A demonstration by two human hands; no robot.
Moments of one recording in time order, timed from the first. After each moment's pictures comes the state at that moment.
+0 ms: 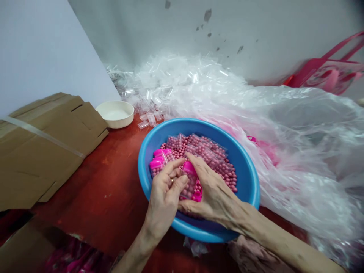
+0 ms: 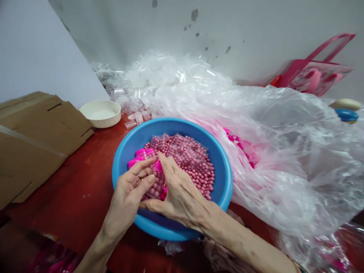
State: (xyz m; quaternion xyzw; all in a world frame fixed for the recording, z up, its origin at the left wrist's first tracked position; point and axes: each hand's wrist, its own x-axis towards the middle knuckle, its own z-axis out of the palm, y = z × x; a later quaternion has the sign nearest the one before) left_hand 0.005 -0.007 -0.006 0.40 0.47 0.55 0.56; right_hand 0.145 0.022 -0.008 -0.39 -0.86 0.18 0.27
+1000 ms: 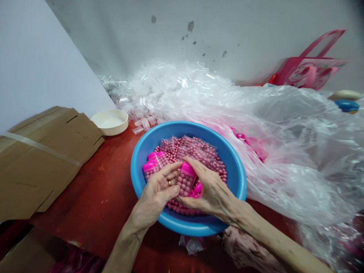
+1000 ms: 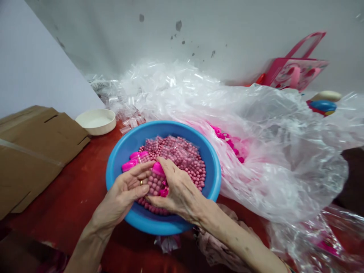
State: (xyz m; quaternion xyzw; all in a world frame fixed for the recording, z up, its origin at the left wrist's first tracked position) left_hand -0.002 -0.003 -0.004 0.39 0.36 0.50 0.68; right_hand 0.167 0.024 -0.011 -0.36 -0.87 0.15 0.30
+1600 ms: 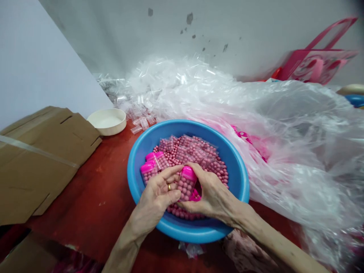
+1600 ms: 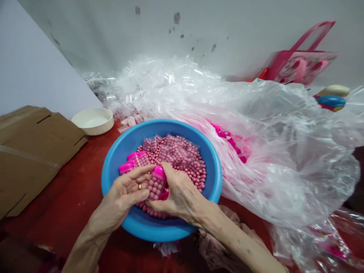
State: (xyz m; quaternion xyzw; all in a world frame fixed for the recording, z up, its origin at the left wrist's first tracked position) left_hand 0.003 0.000 -0.007 0.38 0.39 0.48 0.69; right_hand 0.169 0.028 -0.007 -0.40 -0.82 0.32 0.25
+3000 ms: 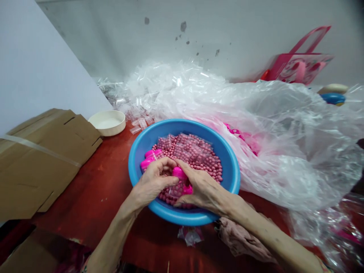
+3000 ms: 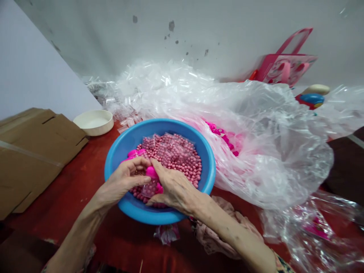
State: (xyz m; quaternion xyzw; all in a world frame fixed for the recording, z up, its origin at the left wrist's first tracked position) left_hand -0.007 0.018 0.007 0.52 0.47 0.38 0.61; right_hand 0.168 0.020 -0.018 -0.38 -0.87 0.26 0.20
